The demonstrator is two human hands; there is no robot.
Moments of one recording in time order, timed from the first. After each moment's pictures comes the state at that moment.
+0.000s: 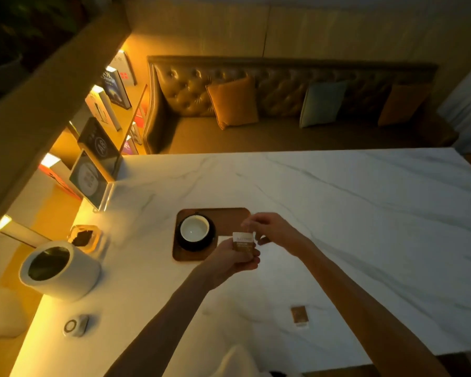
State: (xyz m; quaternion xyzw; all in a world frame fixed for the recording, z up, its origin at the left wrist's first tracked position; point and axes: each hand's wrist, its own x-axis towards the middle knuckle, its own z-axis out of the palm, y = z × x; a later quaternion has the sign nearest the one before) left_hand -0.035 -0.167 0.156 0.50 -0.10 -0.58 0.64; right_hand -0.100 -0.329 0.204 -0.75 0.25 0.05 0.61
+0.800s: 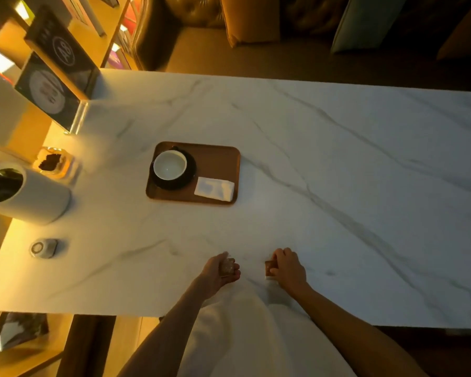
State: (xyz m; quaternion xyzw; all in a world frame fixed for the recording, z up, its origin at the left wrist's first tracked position) left_hand -0.167 -0.187 -0.024 0.49 0.31 -0.56 0.59; right_hand -0.282 -0.369 -0.030 -0.88 0.32 0.26 0.23
